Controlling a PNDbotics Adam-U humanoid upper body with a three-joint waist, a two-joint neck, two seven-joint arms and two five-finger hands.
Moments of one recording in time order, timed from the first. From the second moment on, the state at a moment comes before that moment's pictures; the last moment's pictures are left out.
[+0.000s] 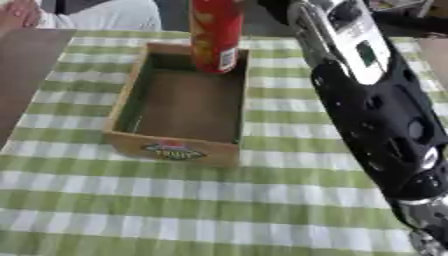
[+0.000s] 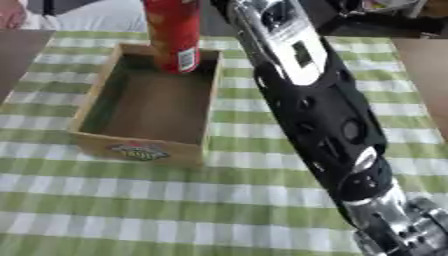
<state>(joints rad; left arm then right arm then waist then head) -0.29 0.40 0.05 -1.95 0.26 0.09 0.75 -1.19 -0.16 0.22 -1.40 -0.25 0.52 -0.03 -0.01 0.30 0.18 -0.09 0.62</state>
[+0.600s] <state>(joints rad) -0.33 0.38 0.06 -1.95 0.27 0.09 0.79 -1.17 -0.06 0.23 -1.27 -0.15 0.43 -0.01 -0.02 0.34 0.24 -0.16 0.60</state>
